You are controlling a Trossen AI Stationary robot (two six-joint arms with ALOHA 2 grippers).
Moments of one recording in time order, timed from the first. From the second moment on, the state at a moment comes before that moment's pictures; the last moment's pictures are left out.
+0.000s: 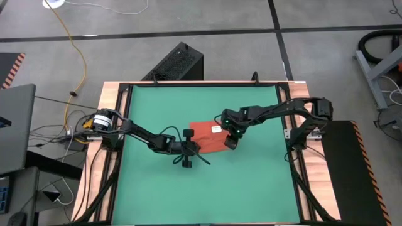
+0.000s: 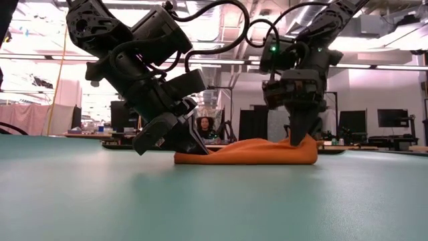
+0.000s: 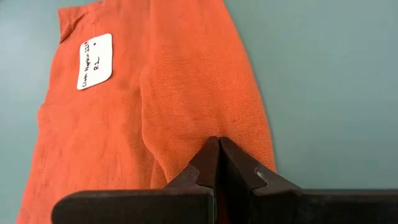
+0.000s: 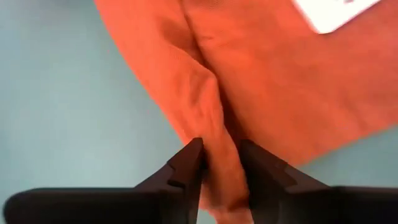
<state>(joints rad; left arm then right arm) -0.13 1.90 0.81 0.19 -0.29 0.12 -0.20 1.60 0.89 -0.49 -0.33 0.36</state>
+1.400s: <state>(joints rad) -0.13 1.88 0.81 0.20 -0.26 0.02 0.12 1.67 0.32 0.78 0.29 0.26</state>
